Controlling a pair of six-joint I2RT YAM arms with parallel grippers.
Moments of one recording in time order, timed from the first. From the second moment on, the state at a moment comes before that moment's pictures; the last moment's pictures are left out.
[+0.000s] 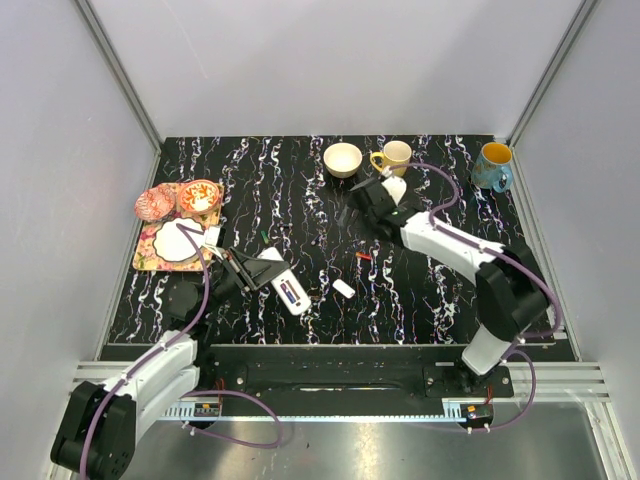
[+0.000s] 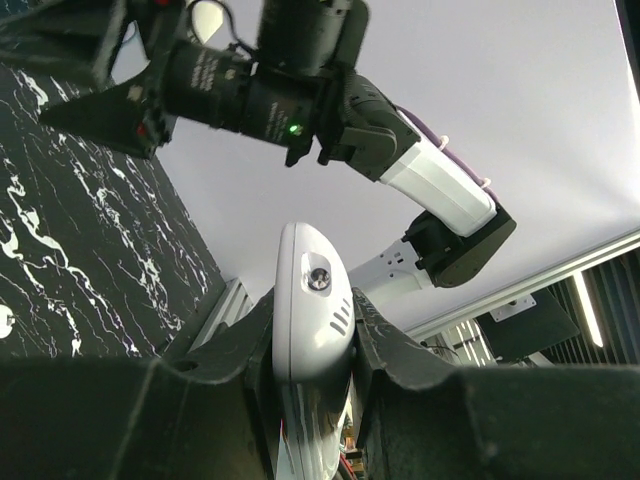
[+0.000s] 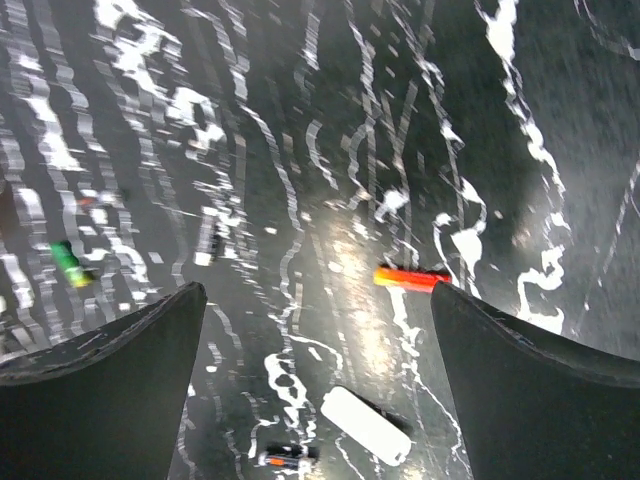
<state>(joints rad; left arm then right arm) -0.33 0.79 0.09 1.06 0.64 -1.45 0.63 1.65 1.22 -0.39 0.30 0.91</state>
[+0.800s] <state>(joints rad) -0.33 0.76 0.06 1.00 0.64 -1.43 0.68 1.88 1.22 -0.55 0.39 0.97</state>
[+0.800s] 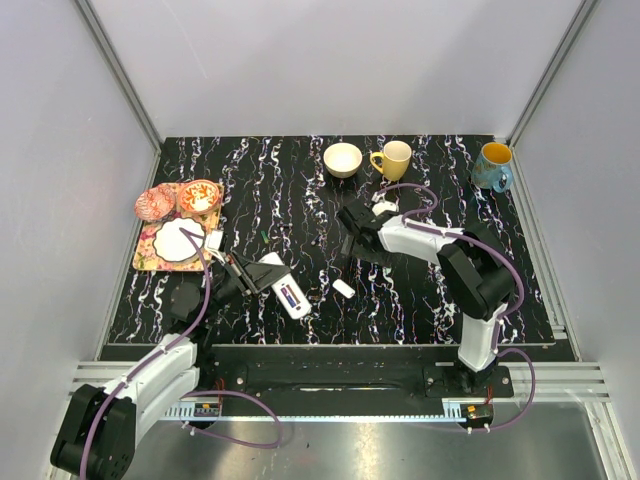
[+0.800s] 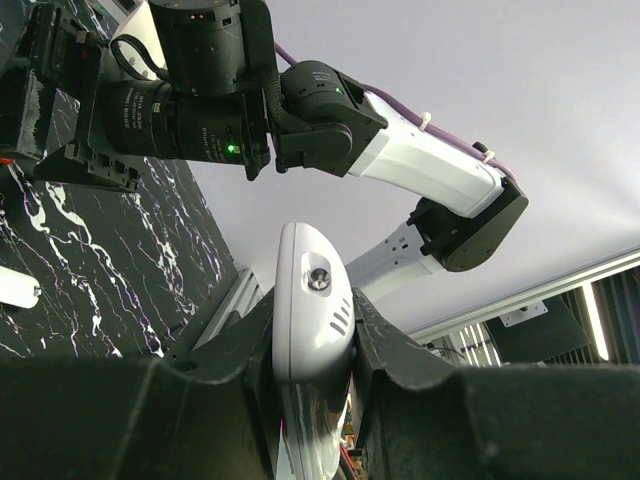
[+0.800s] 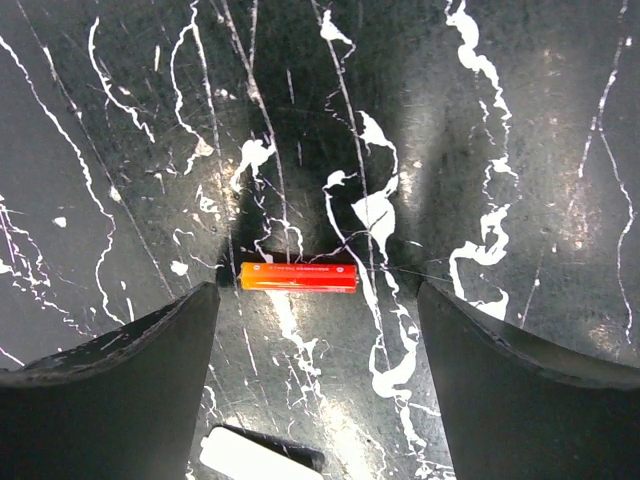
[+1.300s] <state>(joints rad) -0.33 0.76 0.06 0.99 0.64 -1.42 0.68 1.92 1.25 -0.55 0.38 0.87</state>
